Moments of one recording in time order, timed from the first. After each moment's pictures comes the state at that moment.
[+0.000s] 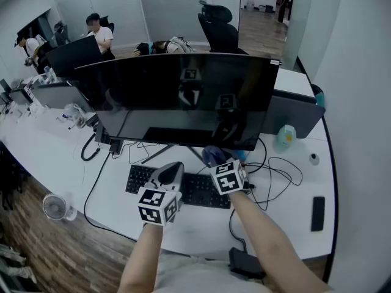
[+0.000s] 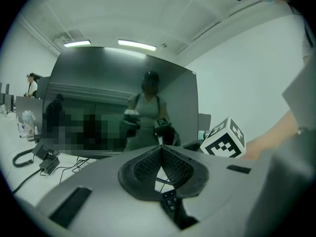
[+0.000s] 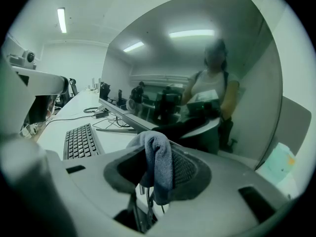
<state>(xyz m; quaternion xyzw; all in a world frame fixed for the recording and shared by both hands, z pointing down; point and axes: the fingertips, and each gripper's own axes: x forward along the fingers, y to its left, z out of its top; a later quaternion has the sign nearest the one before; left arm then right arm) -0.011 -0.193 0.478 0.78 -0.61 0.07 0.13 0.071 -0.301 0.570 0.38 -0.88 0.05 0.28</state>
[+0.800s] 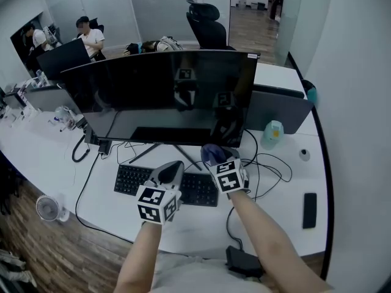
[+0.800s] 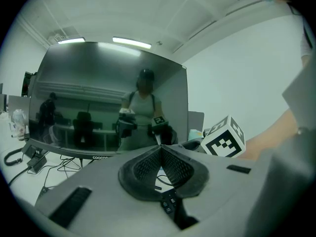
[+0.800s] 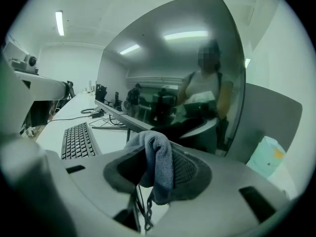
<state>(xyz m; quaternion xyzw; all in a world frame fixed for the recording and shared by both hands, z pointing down) 0.042 -0.206 0.483 0.80 -0.59 0.08 0.12 0.125 -0.311 0.567 0.39 -0.88 0.05 0.26</state>
